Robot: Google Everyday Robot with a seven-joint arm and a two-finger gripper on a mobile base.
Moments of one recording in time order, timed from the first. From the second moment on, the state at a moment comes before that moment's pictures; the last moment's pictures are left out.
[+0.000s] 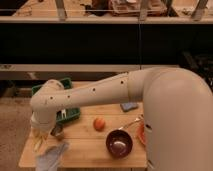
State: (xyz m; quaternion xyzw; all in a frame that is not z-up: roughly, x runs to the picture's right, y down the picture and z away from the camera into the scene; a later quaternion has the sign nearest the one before) arm -0.302 0.185 0.642 -0.16 -0.40 -0.53 0.73
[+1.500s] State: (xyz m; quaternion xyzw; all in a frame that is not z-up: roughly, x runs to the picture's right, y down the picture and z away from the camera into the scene) arm -0.282 0.148 0.681 -0.19 -0.36 -0.46 0.79
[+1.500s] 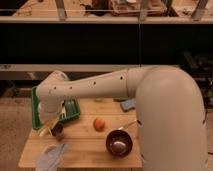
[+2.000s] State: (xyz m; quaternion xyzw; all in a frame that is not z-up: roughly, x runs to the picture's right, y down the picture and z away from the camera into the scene) arm -0.284 0.156 0.680 -0.20 -0.33 -0.43 0.82
